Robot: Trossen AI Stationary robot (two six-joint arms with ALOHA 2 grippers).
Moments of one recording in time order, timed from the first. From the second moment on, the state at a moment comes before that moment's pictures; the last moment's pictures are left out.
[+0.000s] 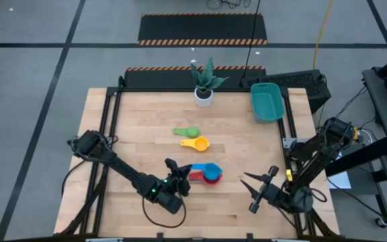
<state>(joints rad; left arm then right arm) -0.56 1.95 1.10 0.00 -1.18 0.04 1.04 1.53 0.58 1.16 1.57 -0.36</state>
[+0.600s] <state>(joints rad) -0.56 1.95 1.10 -0.04 -1.05 0.04 1.04 1.53 0.58 1.25 1.57 -0.46</state>
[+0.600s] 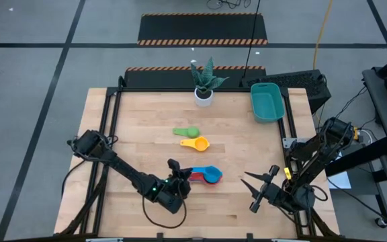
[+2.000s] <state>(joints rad) -0.64 1.92 1.10 0.04 -0.93 -0.08 1.04 1.53 0.58 1.30 1.57 -0.48</state>
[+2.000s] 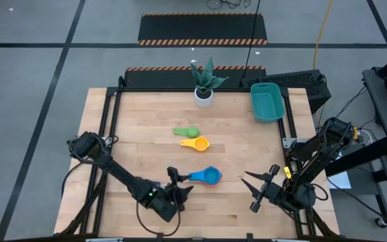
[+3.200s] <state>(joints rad) -0.67 1.69 1.08 -0.66 -0.72 -0.73 1.04 1.53 0.58 1.29 1.57 -0.43</state>
